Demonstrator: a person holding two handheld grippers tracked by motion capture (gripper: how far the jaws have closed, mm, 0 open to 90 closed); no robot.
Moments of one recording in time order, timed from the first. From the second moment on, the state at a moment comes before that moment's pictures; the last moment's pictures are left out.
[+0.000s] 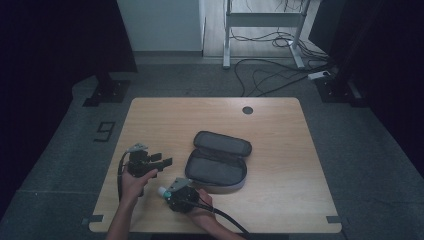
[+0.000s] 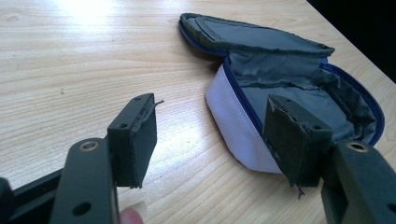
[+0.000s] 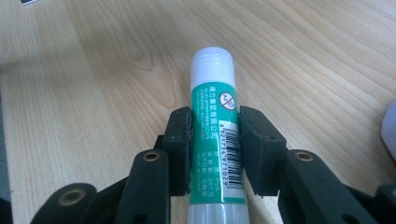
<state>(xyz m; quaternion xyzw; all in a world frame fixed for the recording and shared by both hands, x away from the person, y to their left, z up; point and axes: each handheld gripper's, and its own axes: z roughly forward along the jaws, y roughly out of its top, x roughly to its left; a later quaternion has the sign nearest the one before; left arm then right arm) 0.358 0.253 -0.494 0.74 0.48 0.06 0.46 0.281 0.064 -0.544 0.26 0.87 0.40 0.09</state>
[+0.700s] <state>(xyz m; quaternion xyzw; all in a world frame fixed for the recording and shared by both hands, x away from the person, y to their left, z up) 0.358 0.259 -0.498 0.74 0.49 0.07 0.45 0.279 0.018 -0.519 0.26 0.85 0.45 0.08</state>
